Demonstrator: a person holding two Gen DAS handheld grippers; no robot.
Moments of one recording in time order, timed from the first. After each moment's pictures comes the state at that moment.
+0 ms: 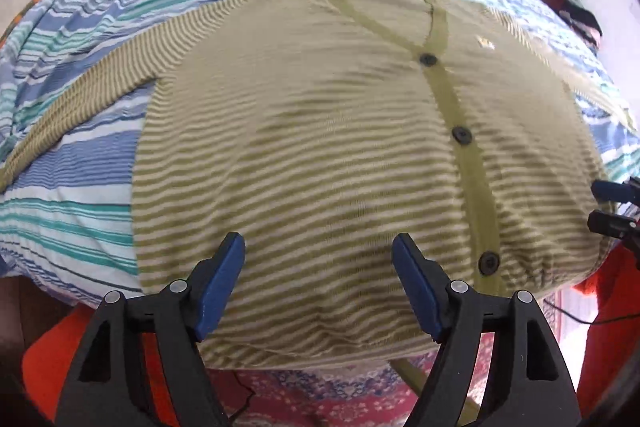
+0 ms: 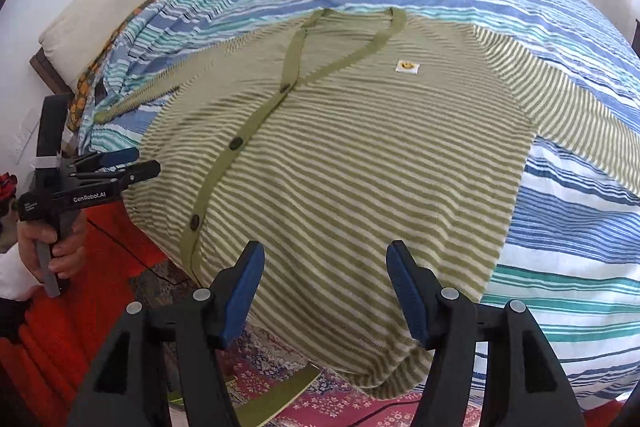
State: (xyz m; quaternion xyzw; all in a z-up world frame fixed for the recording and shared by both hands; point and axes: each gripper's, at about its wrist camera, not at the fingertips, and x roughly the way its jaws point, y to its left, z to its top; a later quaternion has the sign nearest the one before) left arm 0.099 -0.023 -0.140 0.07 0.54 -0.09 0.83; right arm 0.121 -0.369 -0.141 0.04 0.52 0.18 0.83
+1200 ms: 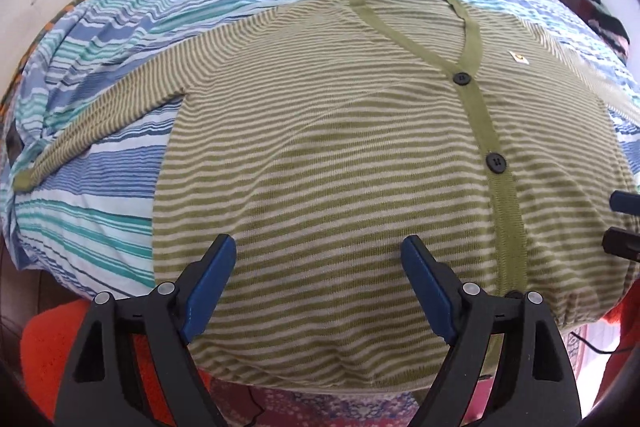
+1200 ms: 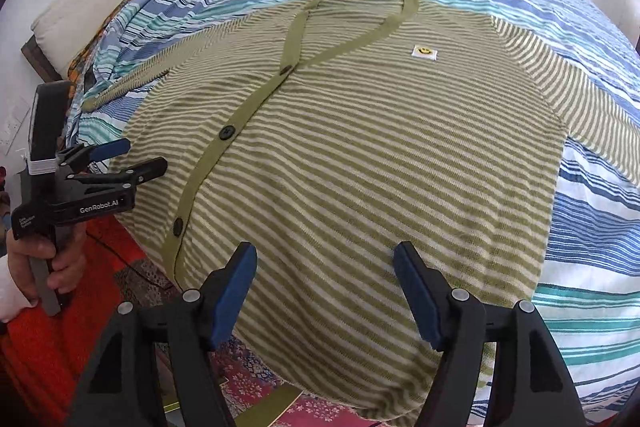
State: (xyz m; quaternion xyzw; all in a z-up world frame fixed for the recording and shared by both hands) left arm 0.110 -0.020 -0.124 0.07 0.49 -0.03 0.87; right arm 0.136 -0.349 -0.154 0.04 0.52 0.19 0.83
